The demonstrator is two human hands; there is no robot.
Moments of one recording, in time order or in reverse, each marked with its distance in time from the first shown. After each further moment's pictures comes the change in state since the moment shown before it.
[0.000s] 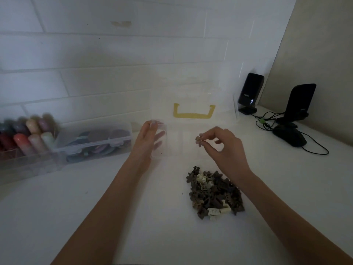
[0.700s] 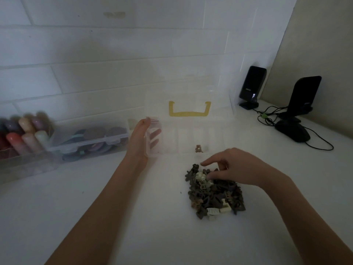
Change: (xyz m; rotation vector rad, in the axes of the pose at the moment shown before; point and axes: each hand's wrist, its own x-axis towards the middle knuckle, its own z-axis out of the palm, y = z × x) left_hand 0.009 -0.003 -0.009 -0.190 -0.009 -0.113; right_hand -0.001 0.011 -0.034 -0.302 -0.766 0.124
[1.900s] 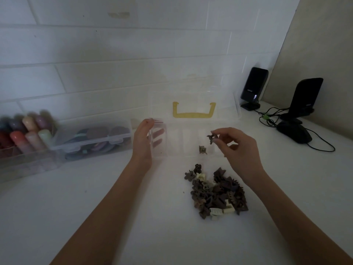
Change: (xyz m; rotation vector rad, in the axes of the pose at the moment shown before) left_hand -0.014 0.004 0.012 0.032 0.083 0.104; right_hand 0.015 -0.005 0.019 0.574 0.774 -0.035
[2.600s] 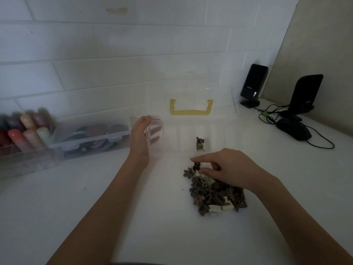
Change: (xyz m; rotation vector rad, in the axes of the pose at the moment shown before) left_hand 0.000 0.003 -0.002 0.023 0.034 0.012; right_hand -0.008 -0.013 -0.006 -0.683 -0.675 -0.204
